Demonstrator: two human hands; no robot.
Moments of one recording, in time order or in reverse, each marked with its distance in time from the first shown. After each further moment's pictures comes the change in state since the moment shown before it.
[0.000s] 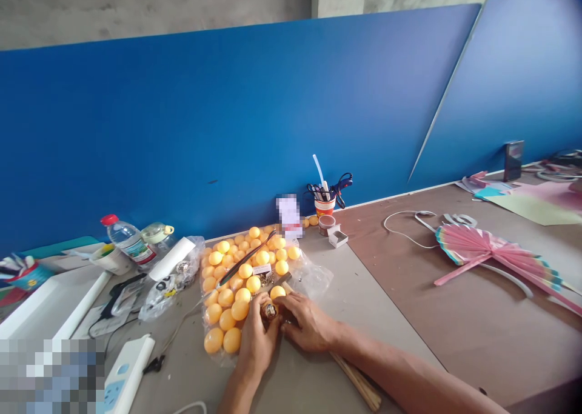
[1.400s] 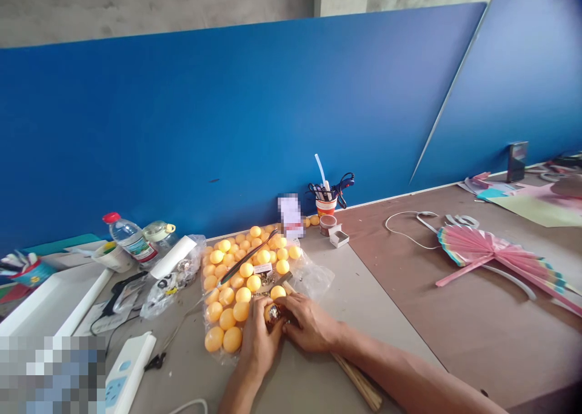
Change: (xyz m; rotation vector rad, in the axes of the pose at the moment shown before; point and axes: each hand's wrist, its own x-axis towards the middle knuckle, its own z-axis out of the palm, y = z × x) left_hand -0.003 0.004 0.001 0.108 0.075 0.197; right_hand -0.001 0.002 0.001 -0.038 -0.016 -0.024
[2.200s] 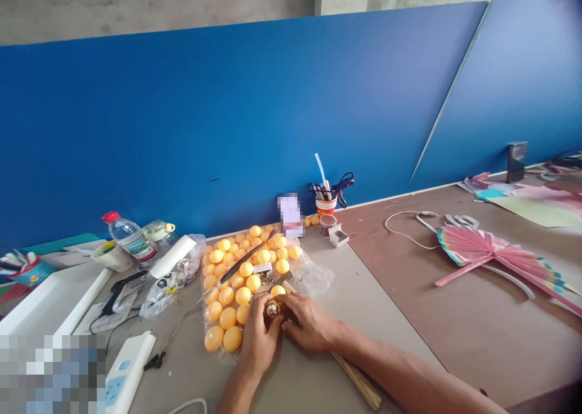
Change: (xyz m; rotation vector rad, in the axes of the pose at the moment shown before) left_hand 0.004 0.005 -0.004 -0.113 -0.086 -0.088; right_hand 0.000 -0.003 -0.002 0.006 -0.020 0.076
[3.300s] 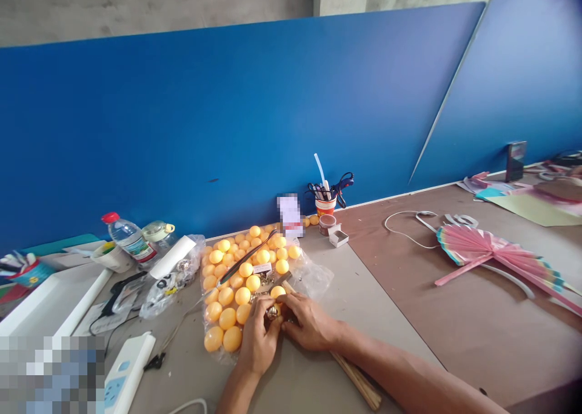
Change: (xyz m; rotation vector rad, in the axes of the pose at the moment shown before) left_hand 0.001 0.006 -0.006 -0.002 -0.056 0.097; right_hand -0.001 0.003 0.002 0.026 0.022 -0.011
